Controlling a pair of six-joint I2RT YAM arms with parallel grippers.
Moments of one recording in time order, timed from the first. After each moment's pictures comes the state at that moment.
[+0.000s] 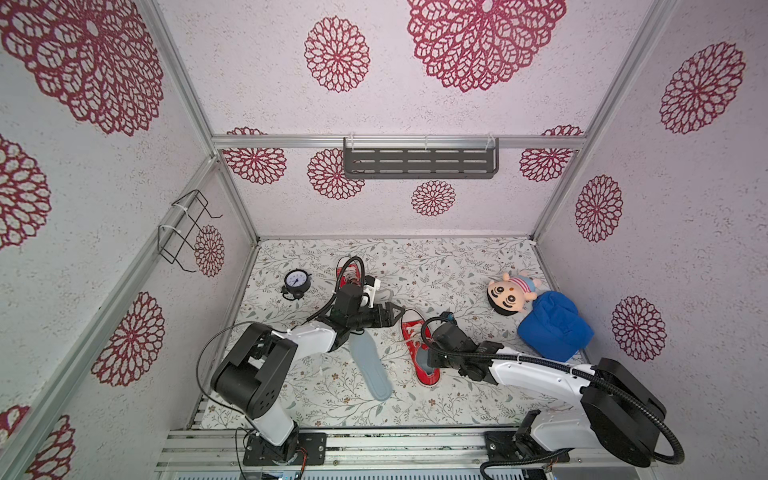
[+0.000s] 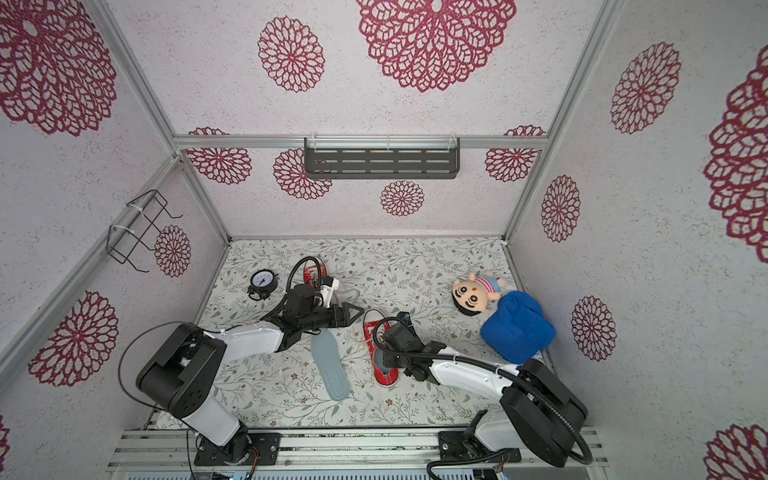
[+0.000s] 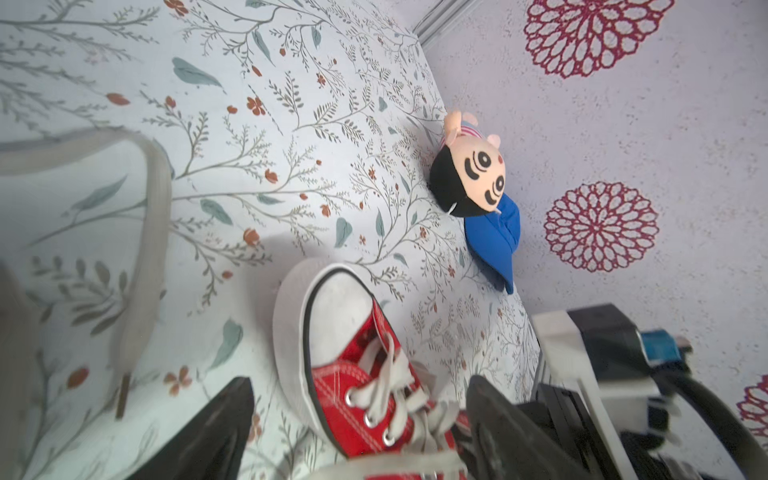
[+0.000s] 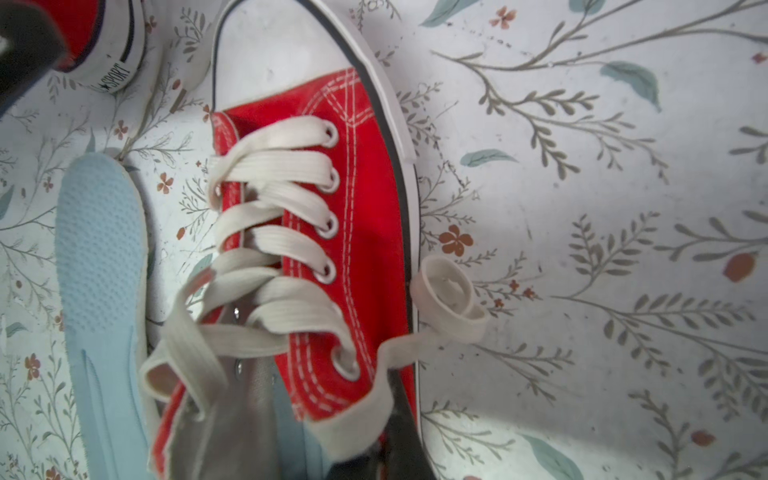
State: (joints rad) left arm -0.51 1.73 0.81 0.39 0.48 -0.61; right arm 0.86 1.34 0.63 -0.25 0.17 0.79
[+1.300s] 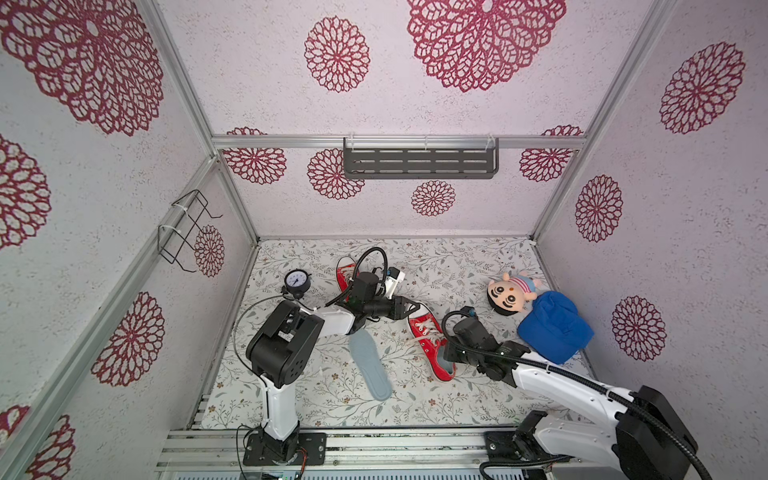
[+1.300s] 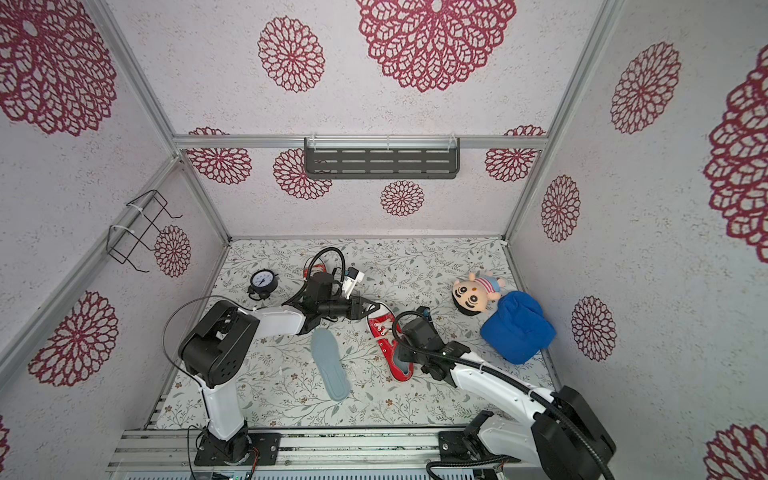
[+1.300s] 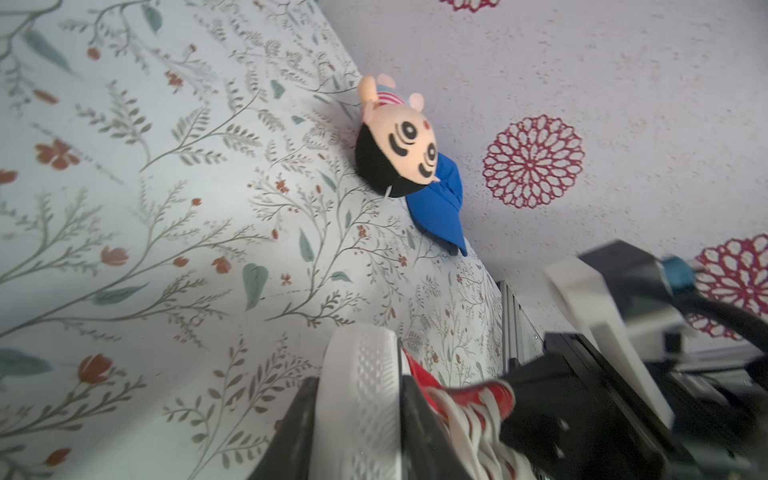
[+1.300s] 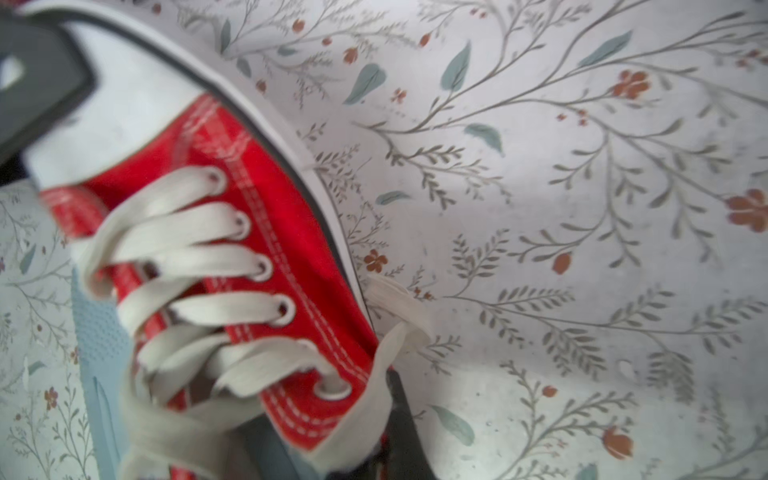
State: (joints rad) left arm -0.54 1.88 0.99 0.44 0.72 -0.42; right arm 0.69 1.13 0.59 -0.37 0.19 0.74
